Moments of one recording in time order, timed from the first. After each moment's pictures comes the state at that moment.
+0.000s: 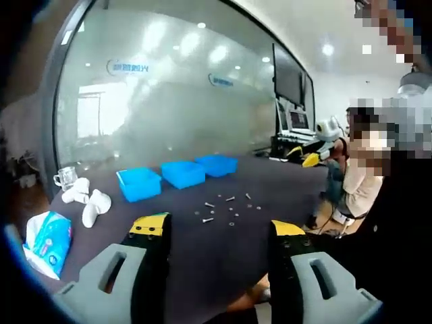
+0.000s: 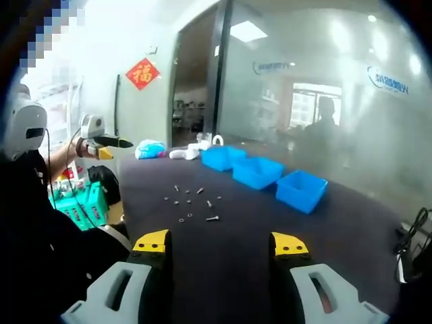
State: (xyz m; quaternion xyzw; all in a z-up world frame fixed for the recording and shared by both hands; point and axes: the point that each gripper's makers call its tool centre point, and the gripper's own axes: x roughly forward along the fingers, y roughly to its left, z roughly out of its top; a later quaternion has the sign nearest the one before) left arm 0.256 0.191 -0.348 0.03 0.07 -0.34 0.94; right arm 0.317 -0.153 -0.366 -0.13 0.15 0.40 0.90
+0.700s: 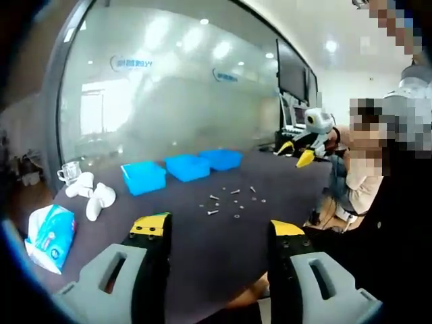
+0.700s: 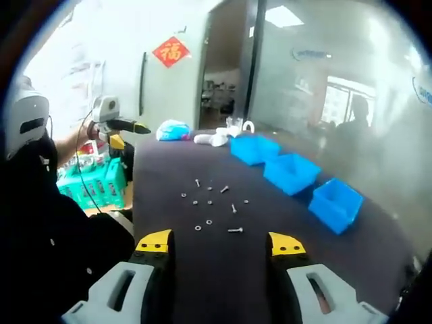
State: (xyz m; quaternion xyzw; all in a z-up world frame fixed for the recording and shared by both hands) left arm 0.256 0.199 -0.359 0.04 0.08 -0.32 0.94; right arm 0.332 -0.083 -0.373 -0.19 0.18 0.47 0.84
